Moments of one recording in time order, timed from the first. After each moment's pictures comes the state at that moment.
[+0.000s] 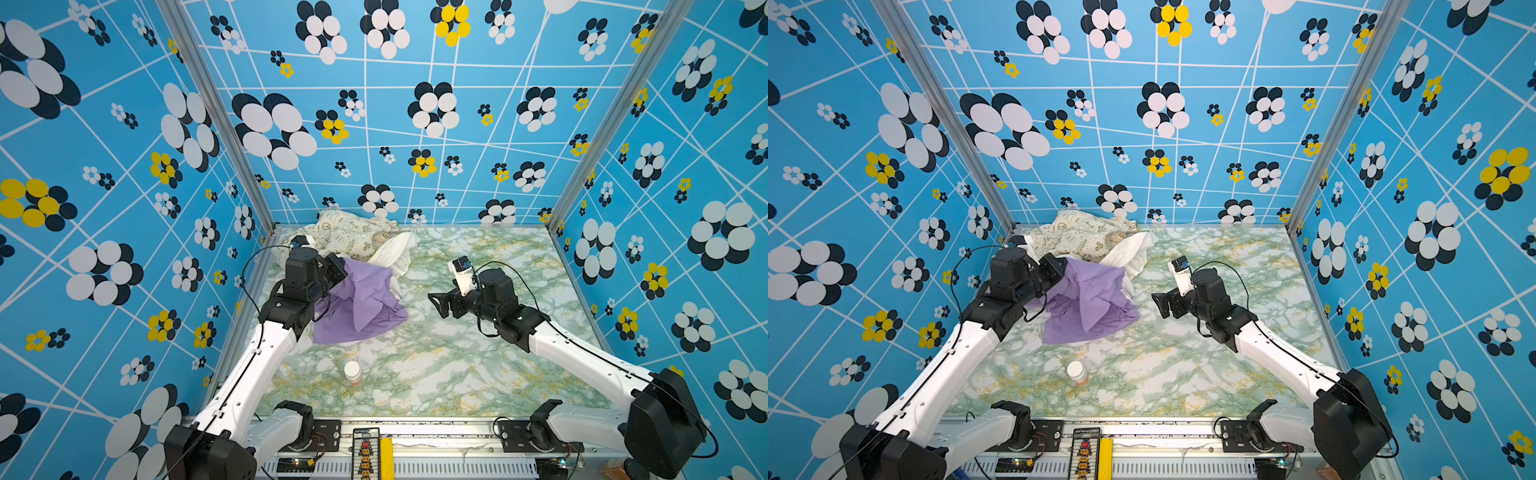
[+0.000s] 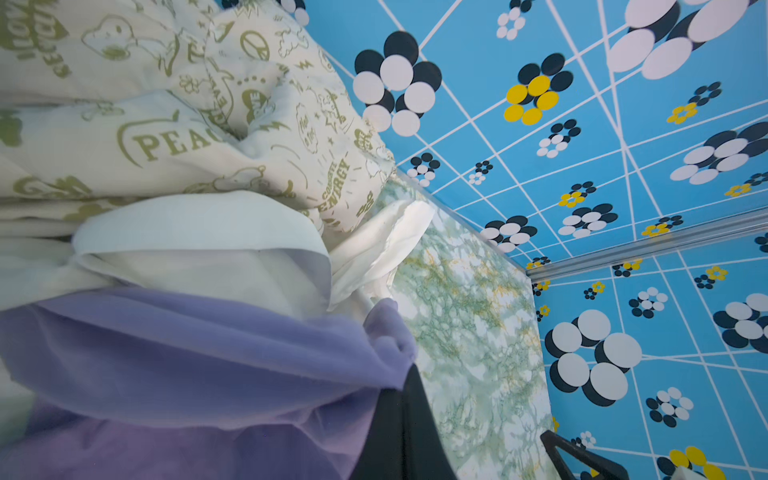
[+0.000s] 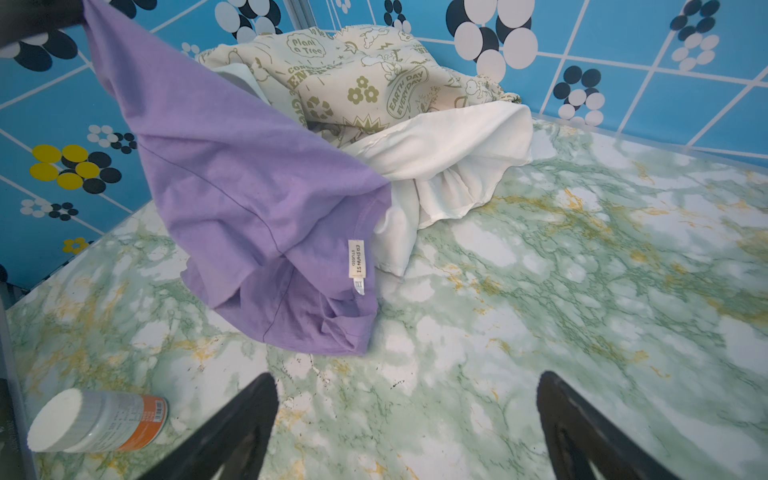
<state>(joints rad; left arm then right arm) -0.21 1.10 1.02 -0.31 0.10 -0.81 0.58 1.24 0.80 -0.03 -0.11 0.09</state>
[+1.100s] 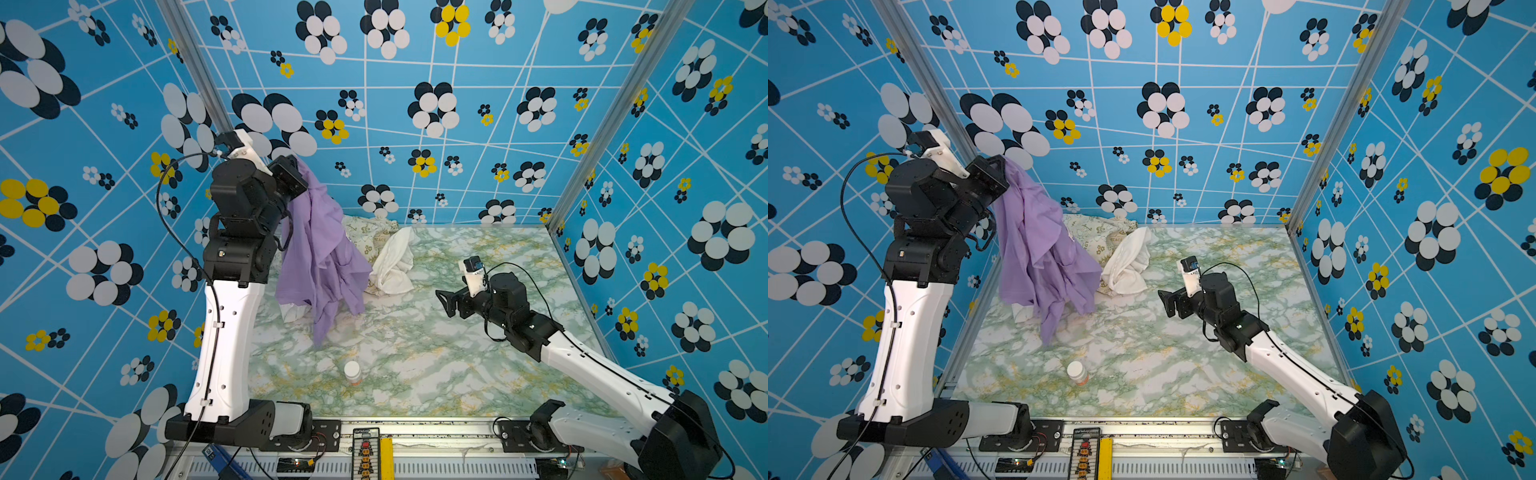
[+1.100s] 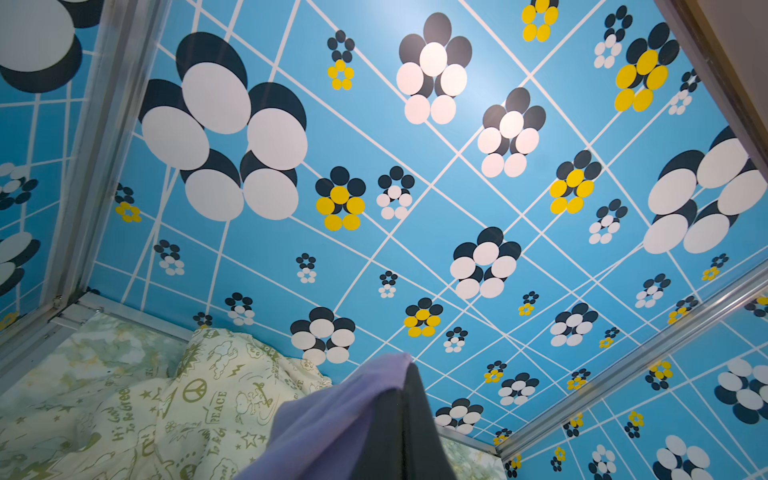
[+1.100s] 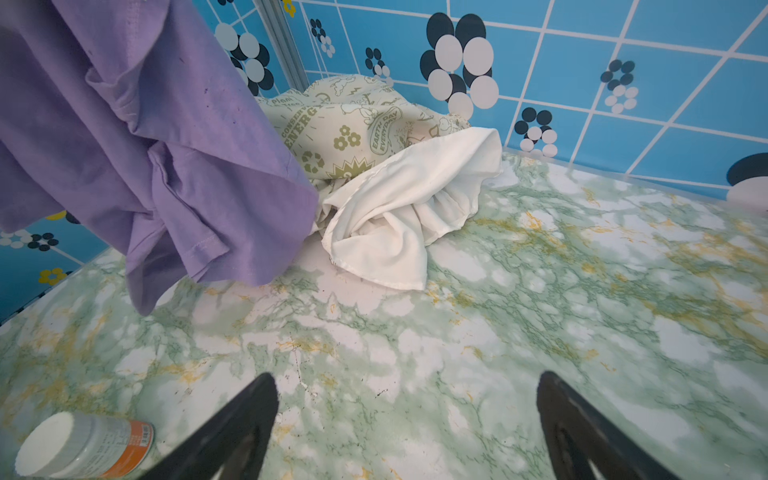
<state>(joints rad) -0.10 1.38 1.94 -0.50 0.02 -0.66 0.58 1.12 0.76 -0.03 -0.03 0.09</state>
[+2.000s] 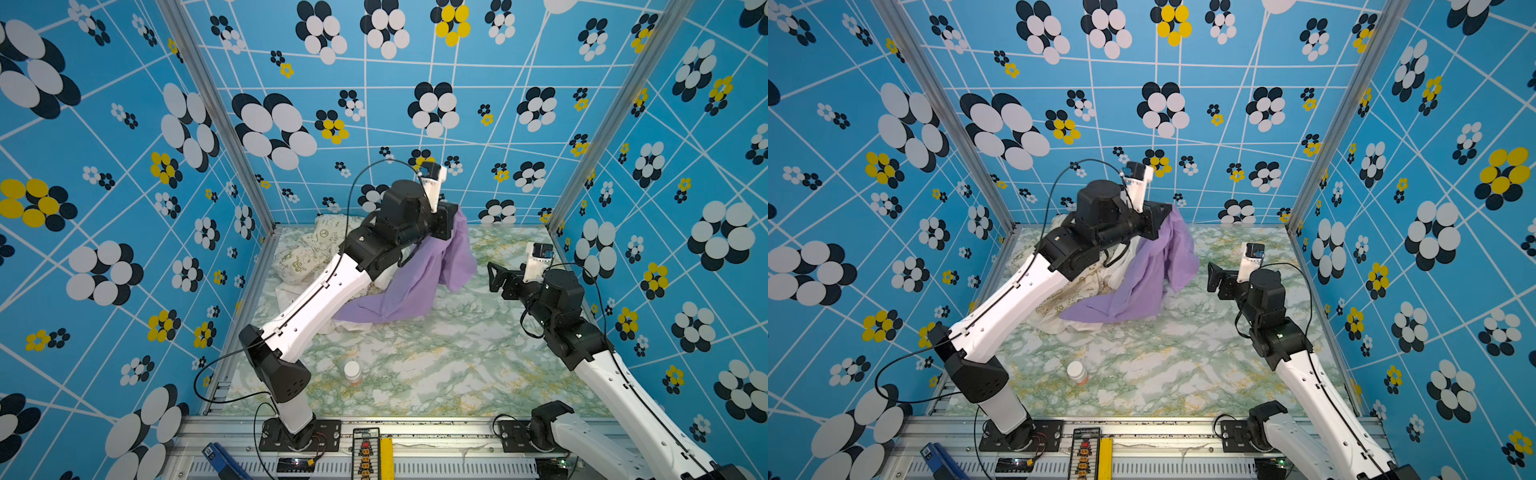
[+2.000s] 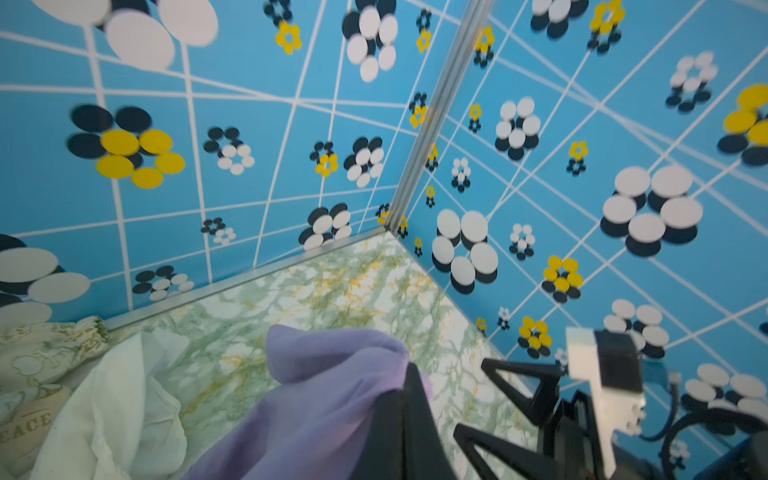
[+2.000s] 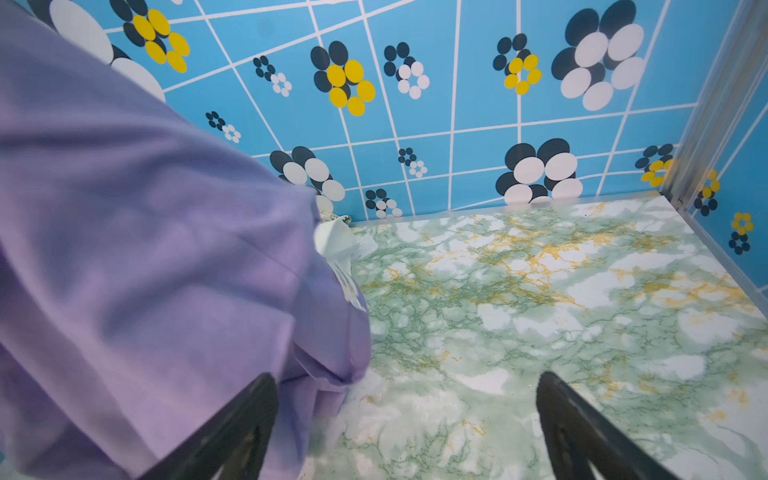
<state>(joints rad) -0.79 1.73 1.92 -0.43 0.08 -0.33 0.30 0.89 0.80 -0.17 0.11 0.28</state>
